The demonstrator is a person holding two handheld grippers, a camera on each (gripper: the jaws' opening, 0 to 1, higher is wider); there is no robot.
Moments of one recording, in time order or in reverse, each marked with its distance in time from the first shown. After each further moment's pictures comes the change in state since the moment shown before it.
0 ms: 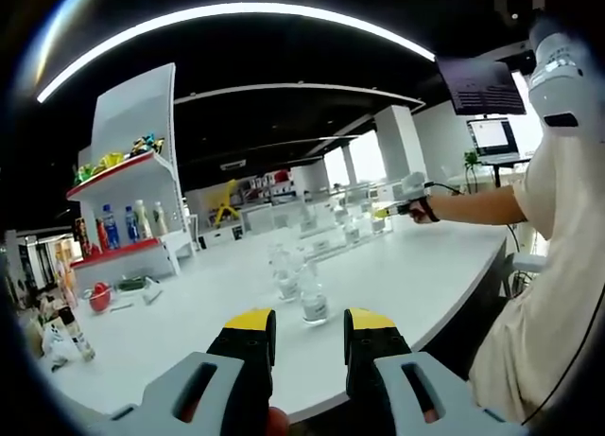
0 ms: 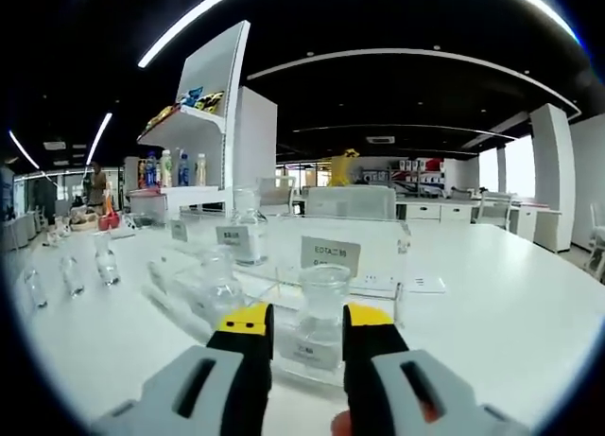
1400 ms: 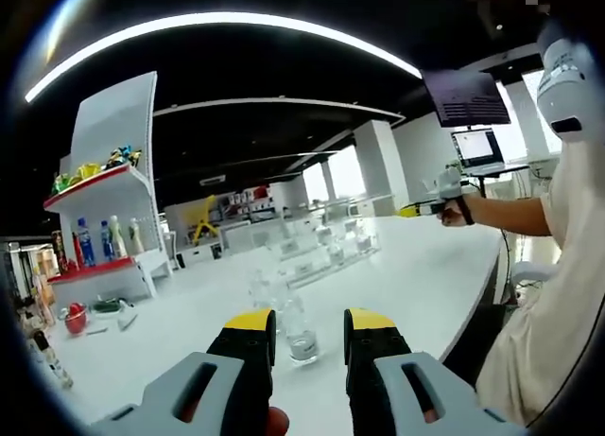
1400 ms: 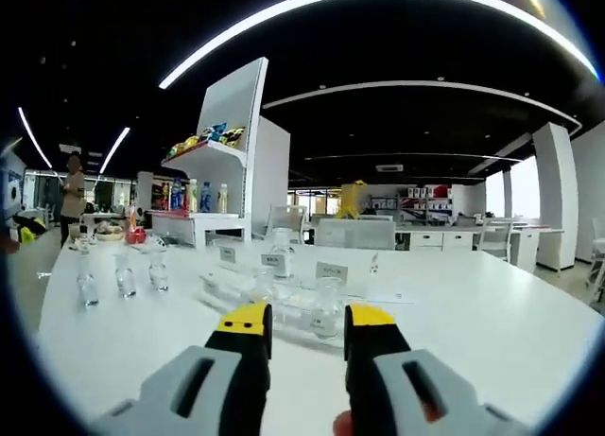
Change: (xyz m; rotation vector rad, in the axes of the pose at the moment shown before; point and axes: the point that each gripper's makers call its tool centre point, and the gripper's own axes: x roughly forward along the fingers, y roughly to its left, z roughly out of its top) left arm 0.050 -0.009 0.022 0.011 -0.073 -0.106; right arm -0.131 -0.002 0.031 -0.023 -0.125 0.031
